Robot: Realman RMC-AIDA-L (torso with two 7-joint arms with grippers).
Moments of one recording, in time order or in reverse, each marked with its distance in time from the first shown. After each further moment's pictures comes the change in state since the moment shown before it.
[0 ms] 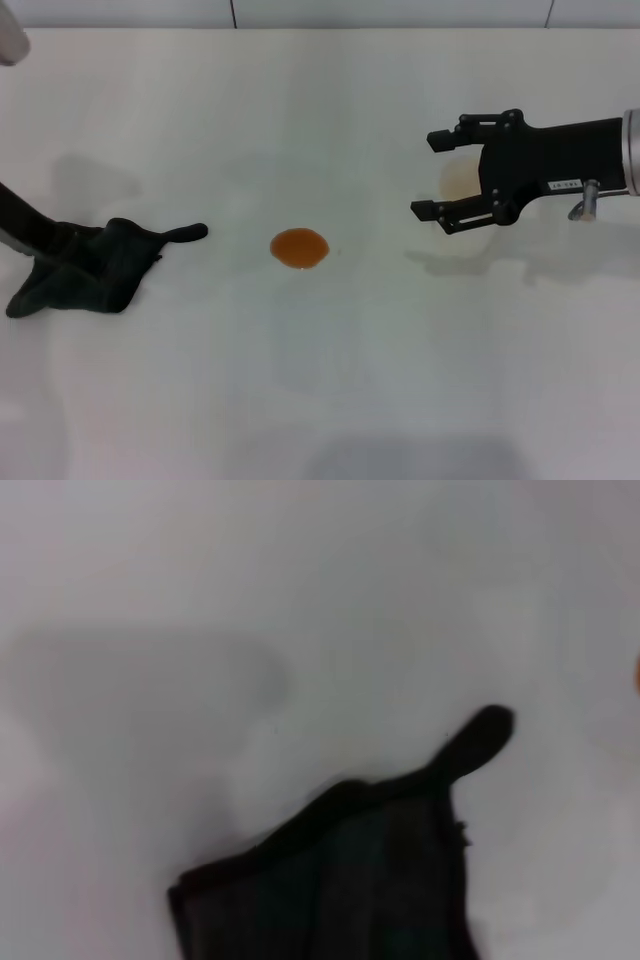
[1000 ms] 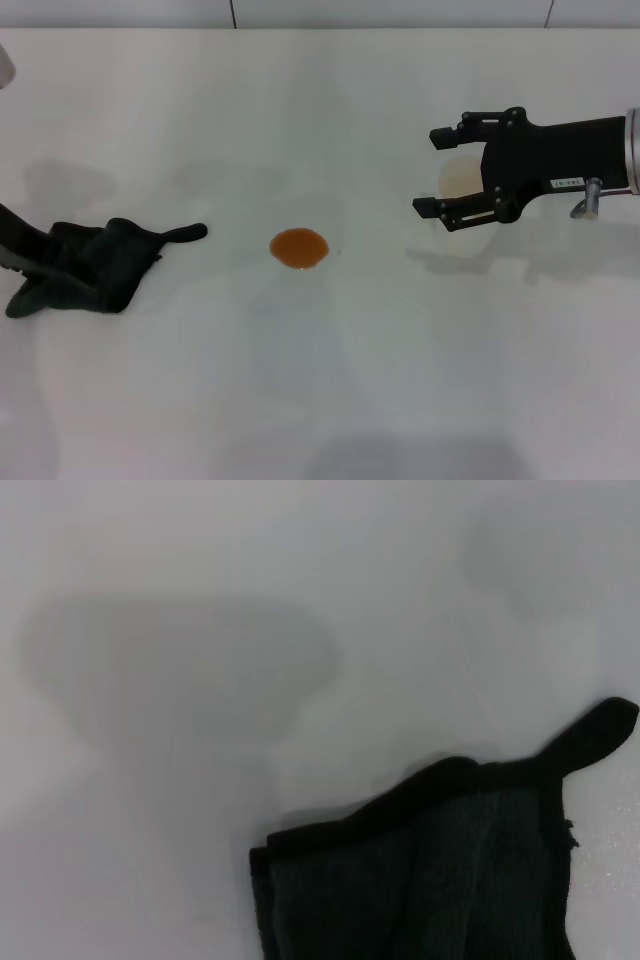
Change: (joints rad) left arm 0.024 0.021 0.023 -0.111 0.002 -0.132 -0.079; right arm -0.002 0.000 0.008 0.003 0.005 0.000 -0.001
